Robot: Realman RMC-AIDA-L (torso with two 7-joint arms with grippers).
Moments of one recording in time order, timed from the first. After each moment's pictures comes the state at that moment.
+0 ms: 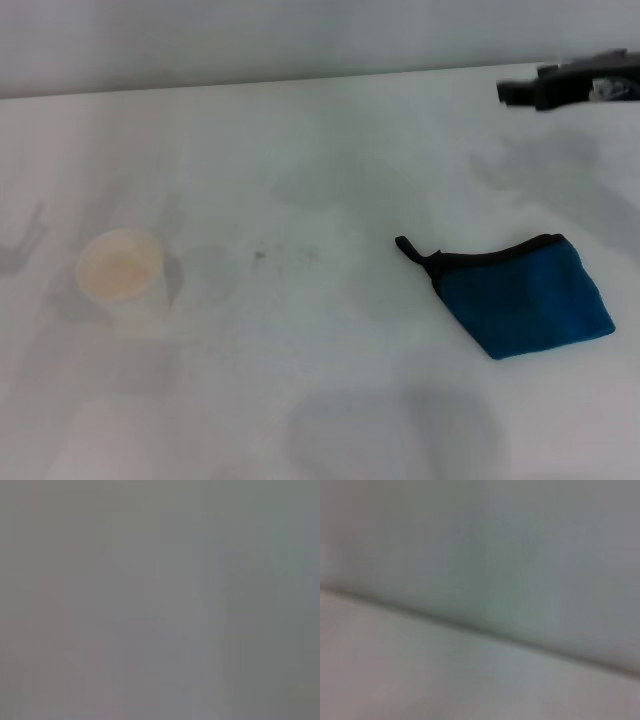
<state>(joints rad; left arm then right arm) -0.39 -2.07 2.83 -0.14 -1.27 1.55 -0.28 0.25 2.01 -1.35 -1.57 0.70 1.03 -0.42</state>
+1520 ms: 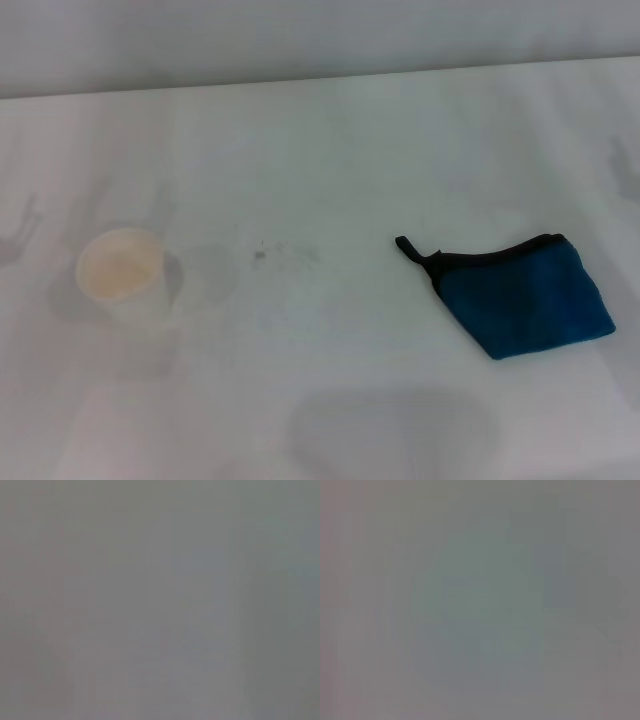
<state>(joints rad) -0.41 -2.08 2.83 -0.10 -1.33 1.48 -0.29 0.30 2.01 -0.85 -0.14 2.55 1.36 -2.65</state>
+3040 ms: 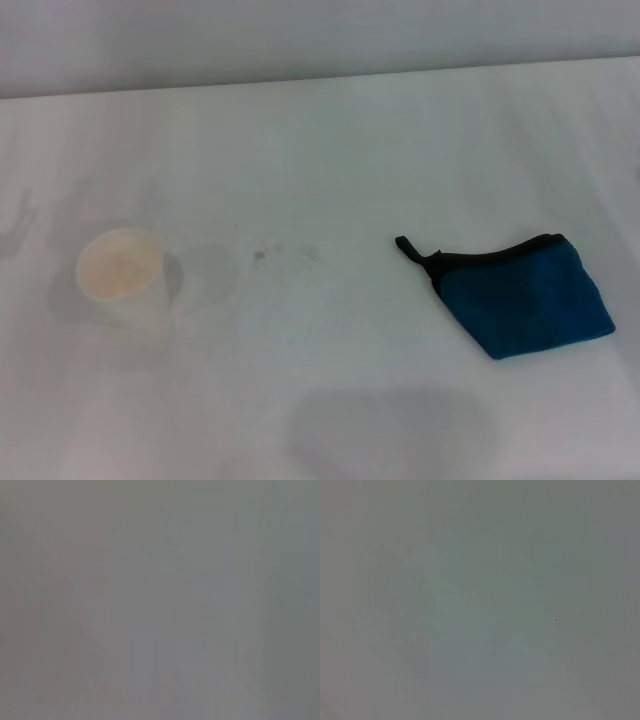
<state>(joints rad) -0.42 -2.08 2.83 -0.05 -1.38 1.41 -0.29 0.28 2.00 -0.80 -0.09 2.55 1.31 -2.73</state>
